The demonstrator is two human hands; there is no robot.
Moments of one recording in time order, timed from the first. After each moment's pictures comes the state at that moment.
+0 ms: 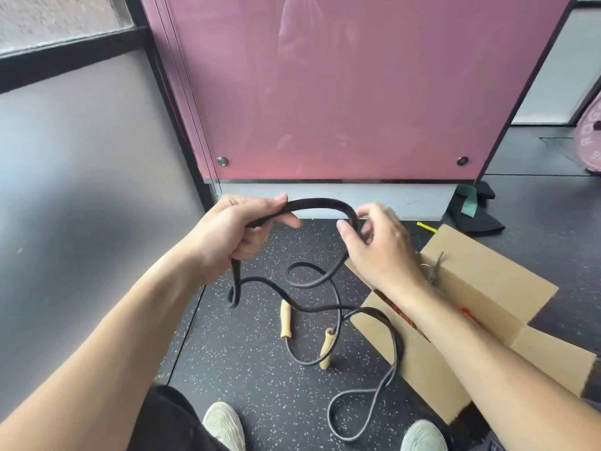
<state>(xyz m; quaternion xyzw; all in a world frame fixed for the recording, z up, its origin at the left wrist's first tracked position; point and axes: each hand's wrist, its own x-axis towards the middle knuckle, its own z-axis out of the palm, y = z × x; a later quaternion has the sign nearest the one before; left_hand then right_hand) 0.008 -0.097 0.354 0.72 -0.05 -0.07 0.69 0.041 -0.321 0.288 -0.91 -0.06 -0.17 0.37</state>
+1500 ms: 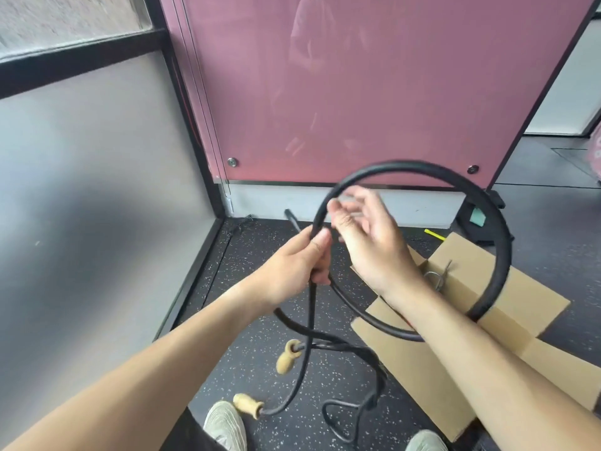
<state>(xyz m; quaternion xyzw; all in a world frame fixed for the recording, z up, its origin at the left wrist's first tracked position) 0.010 -0.143 0.295 0.71 -0.11 -0.08 0.69 0.030 -0.291 0.308 -0.75 -0.18 -0.07 0.63</state>
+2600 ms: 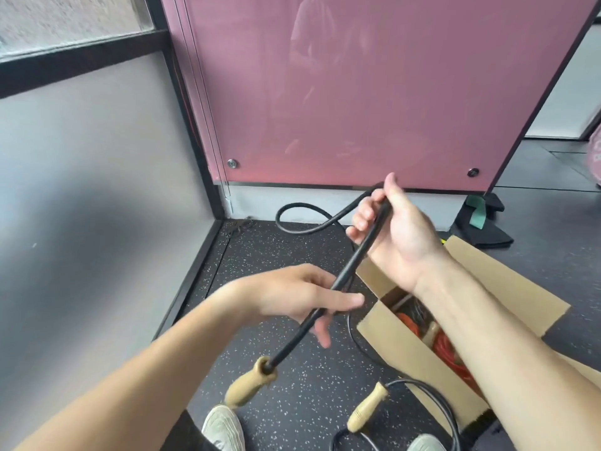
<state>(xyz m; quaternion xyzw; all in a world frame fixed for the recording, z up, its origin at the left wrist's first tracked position) -0.010 -0.134 0.320 0.79 -0.14 -0.35 0.49 0.047 -0.303 0.341 -0.43 -0.01 0.12 0.89</state>
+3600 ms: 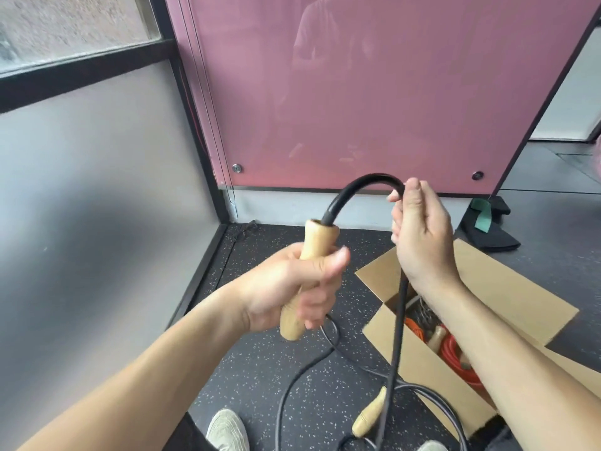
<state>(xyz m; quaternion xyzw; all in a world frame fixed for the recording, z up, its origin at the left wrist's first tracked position) -0.021 -0.126 0.333 0.56 -0.17 -0.31 0.75 0.060 -0.321 0.313 -0.70 -0.13 -0.22 0.67</state>
